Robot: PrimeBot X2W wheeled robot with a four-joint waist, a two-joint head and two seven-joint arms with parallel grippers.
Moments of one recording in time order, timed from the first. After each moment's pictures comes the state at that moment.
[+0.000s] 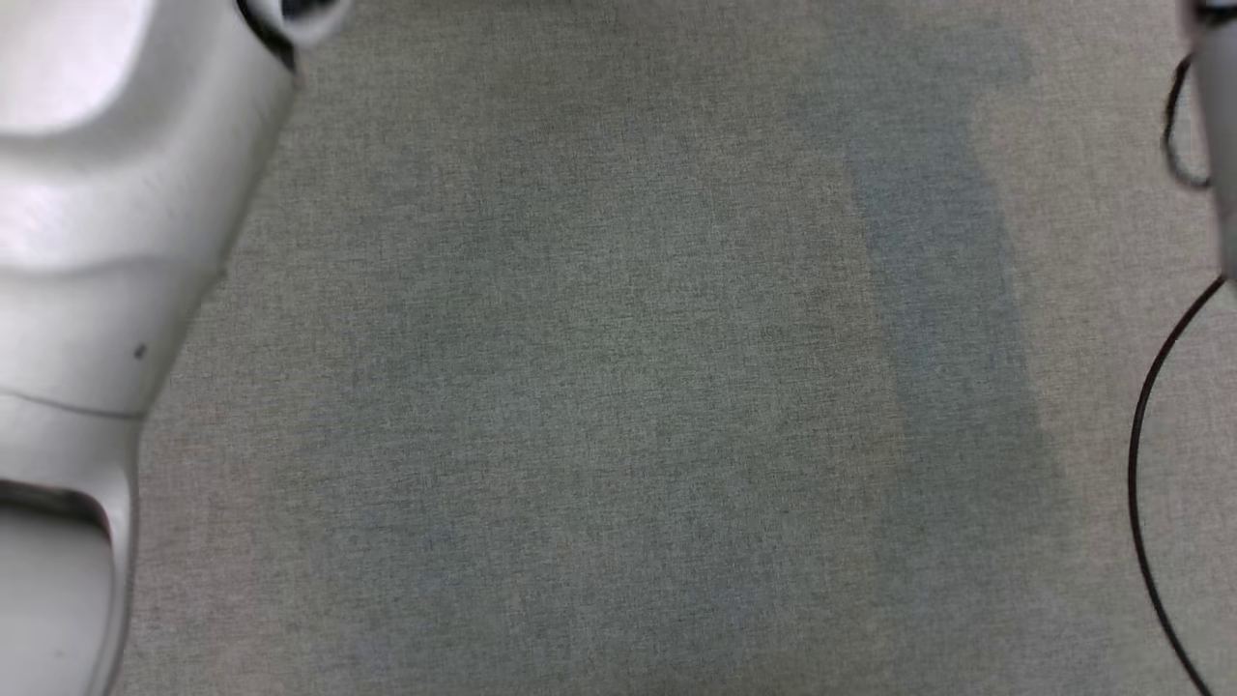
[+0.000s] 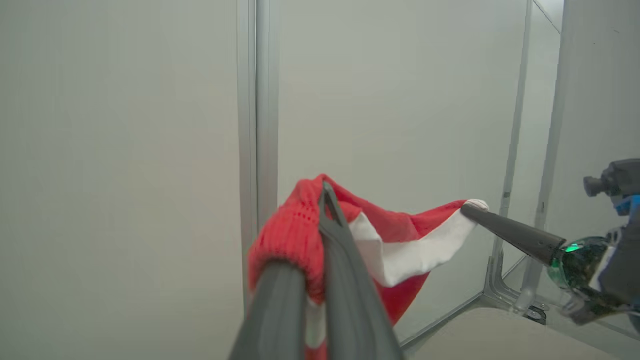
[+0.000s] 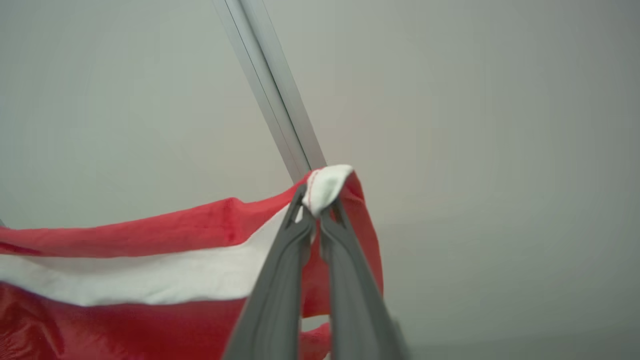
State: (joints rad) left arm -1.47 0.26 -0.75 0.61 -0.78 -0.13 -0.26; right arm -1.44 -0.25 0.29 0.86 0.82 0.13 -0.21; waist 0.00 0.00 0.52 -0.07
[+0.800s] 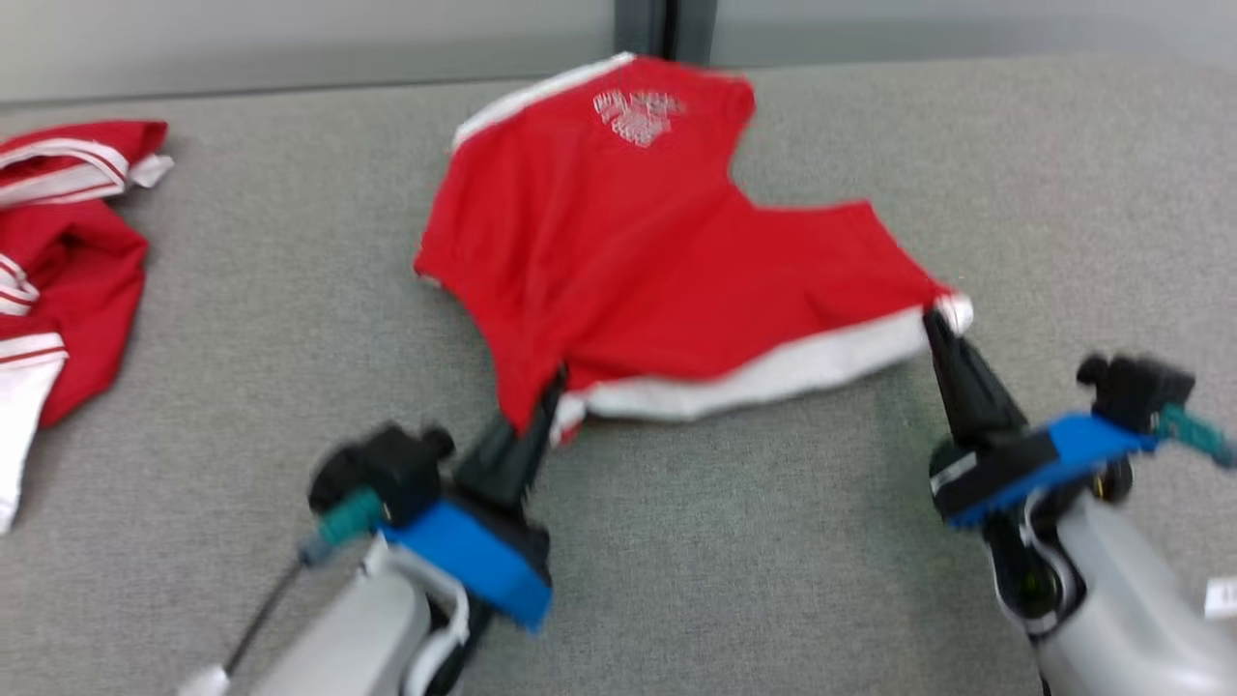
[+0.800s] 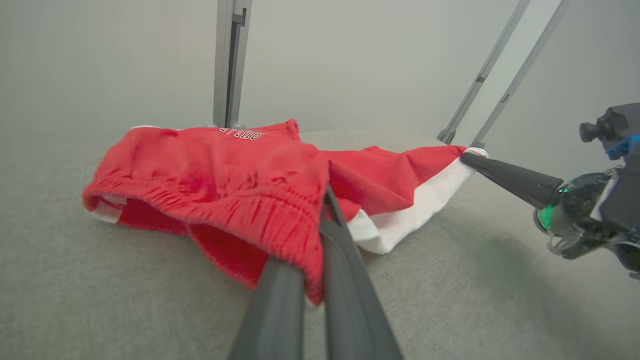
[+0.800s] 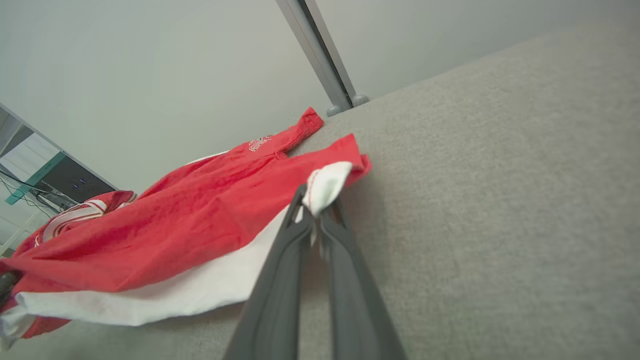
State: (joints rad) left arm -0.43 0.28 -0.68 0.32 -0.63 -0.12 -0.26; right arm -0.51 -0.29 0.40 0.55 0.89 0.13 -0.26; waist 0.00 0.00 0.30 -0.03
